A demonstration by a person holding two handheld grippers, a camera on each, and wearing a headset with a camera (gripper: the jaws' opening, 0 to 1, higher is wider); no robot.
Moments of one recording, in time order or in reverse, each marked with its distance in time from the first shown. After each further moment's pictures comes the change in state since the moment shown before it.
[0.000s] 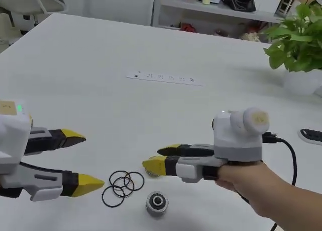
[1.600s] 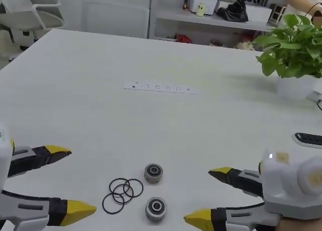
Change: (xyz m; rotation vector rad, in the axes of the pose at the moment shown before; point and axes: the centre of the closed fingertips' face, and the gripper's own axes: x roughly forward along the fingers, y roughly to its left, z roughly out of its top) left arm -0.019 -0.017 -0.011 -0.007 -0.009 0.041; right arm -0.080 -0.011 -0.057 -0.224 0.059 -0.173
